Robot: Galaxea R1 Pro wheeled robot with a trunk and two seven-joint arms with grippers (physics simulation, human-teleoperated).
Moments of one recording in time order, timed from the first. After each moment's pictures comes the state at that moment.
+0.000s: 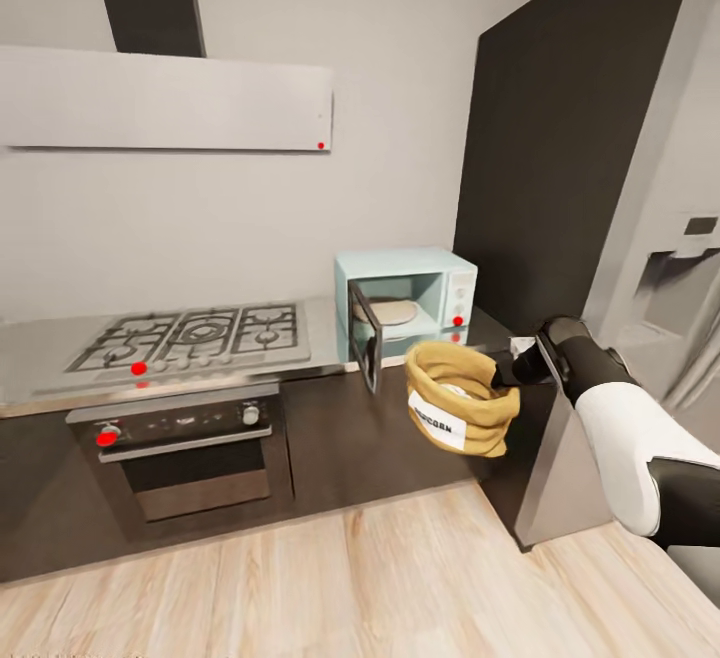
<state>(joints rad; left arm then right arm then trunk) 0.00 -0.03 0.02 -0.05 0.32 -0.05 0.21 -1.20 -0.16 -0.11 -0.52 0.45 1.04 0.50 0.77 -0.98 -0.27</state>
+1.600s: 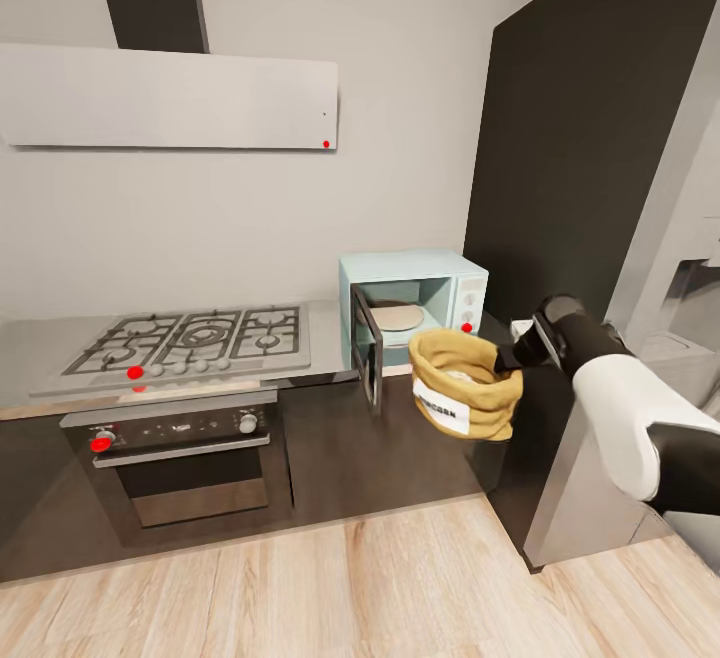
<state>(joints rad) 0.00 -0.03 0.02 -0.05 0.32 -0.05 0.22 -1.31 -0.15 -0.09 -0.42 0.48 1.04 0.44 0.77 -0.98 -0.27</state>
